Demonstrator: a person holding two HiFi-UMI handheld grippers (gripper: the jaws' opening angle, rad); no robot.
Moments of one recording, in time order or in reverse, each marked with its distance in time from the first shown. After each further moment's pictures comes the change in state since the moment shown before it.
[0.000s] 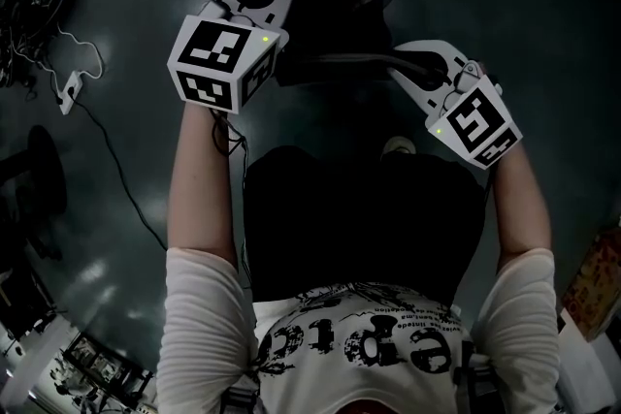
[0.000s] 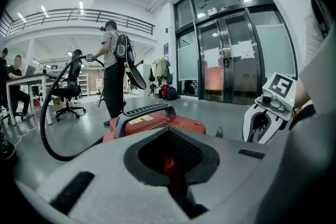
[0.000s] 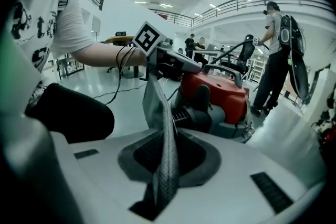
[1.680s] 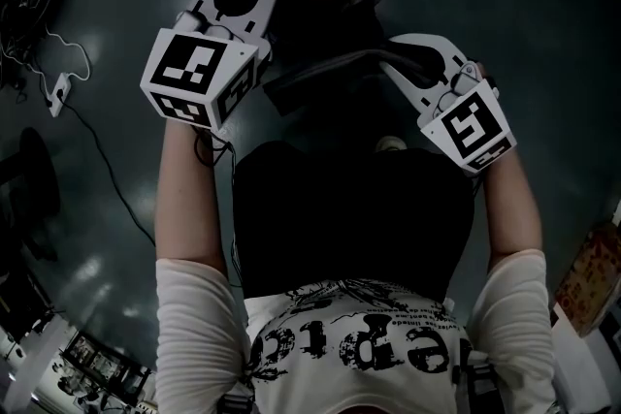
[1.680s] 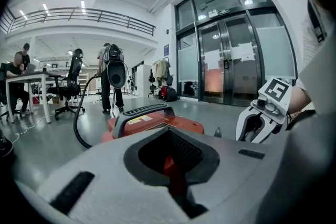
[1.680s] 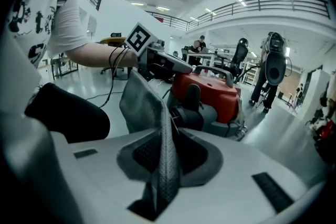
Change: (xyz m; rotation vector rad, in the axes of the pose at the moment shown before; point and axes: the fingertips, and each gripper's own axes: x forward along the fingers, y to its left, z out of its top) left arm 0.003 0.000 -0.001 -0.005 -0.019 -0.009; right arm 0.006 -0.019 -0.004 -0.001 -0.039 -0.066
